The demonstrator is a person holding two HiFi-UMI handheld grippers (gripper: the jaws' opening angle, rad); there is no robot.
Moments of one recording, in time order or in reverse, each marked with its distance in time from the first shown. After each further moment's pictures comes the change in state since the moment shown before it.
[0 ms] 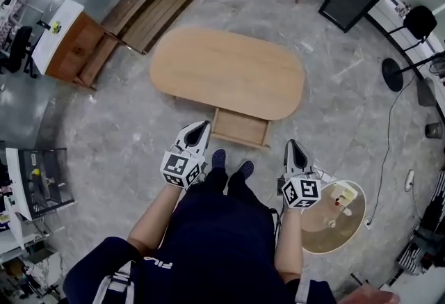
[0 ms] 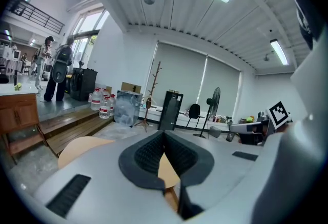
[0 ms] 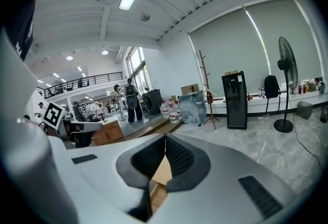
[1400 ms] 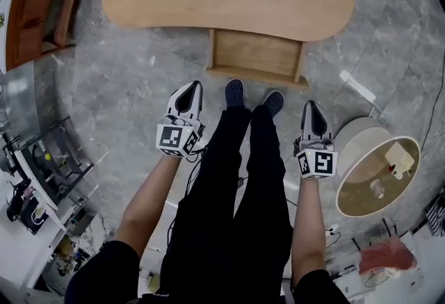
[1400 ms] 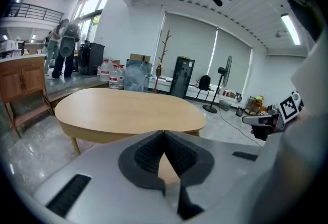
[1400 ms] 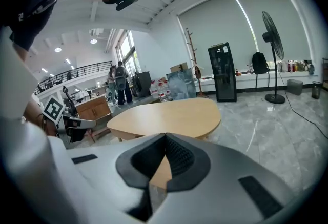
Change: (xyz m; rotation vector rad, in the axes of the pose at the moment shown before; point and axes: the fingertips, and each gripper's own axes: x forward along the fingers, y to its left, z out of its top) left arm 0.093 0.109 -0.384 -0.008 0.219 0.085; right arm 0.097 -0.097 -0.377 0.041 0.101 -0.078
